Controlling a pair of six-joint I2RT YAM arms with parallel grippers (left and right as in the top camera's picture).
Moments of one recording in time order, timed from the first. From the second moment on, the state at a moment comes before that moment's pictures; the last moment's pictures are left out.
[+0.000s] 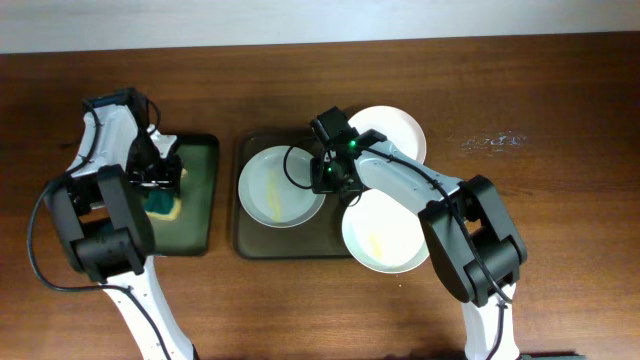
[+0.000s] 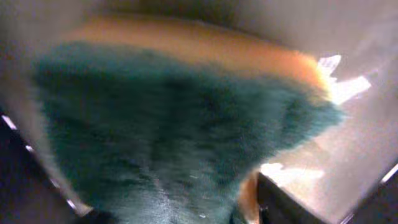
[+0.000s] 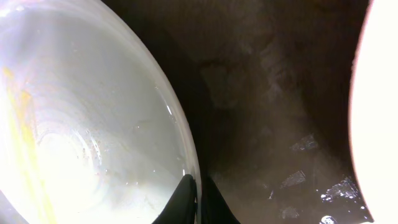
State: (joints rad) left arm 0.22 2.29 1.80 -1.27 -0.05 0.28; right arm 0.54 2.13 1.49 -0.62 -0.14 0.49
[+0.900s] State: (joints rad) left arm -0.22 2.26 1.96 -1.28 0.15 -0.28; right arm 0.47 2.14 1.49 -0.66 -0.29 0.60
